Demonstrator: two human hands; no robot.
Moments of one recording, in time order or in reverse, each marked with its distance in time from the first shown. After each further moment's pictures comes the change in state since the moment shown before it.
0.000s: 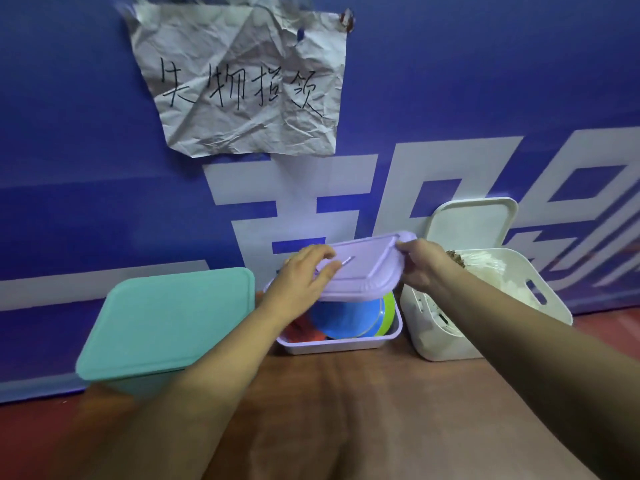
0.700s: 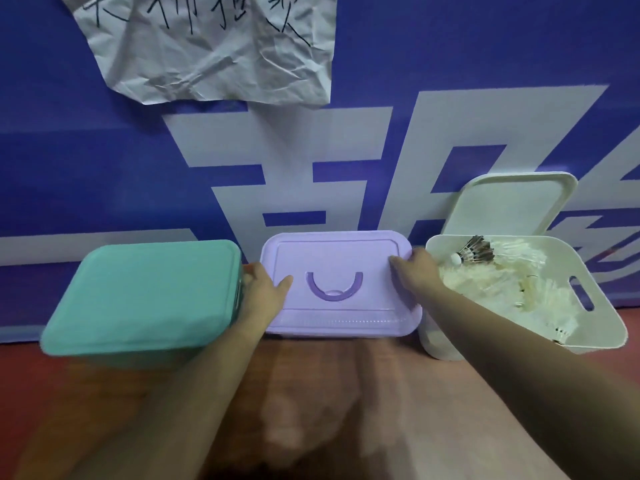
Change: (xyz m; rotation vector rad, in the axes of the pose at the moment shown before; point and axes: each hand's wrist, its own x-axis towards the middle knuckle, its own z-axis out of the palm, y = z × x) left_hand -0.025 -0.110 0.086 0.165 0.014 -0.990; right_hand 0.090 0.066 -0.043 -0.999 0.152 -0.243
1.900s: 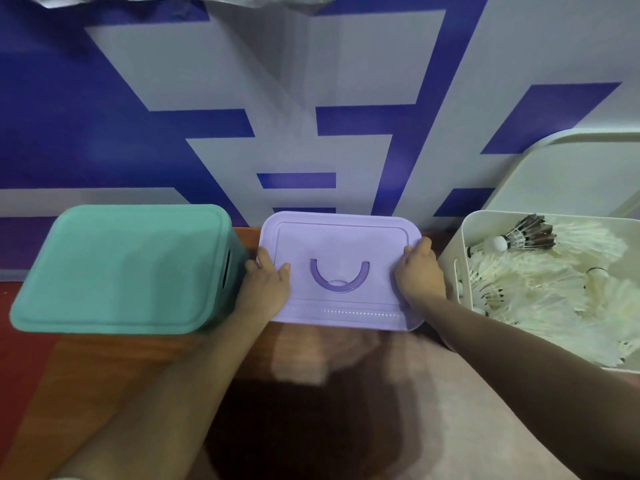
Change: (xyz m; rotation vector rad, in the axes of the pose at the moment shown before) left_hand 0.013 -0.022 0.050 0.308 -0.066 0.018; right_hand 0.032 0.051 0.067 -0.230 -0.045 -0.035
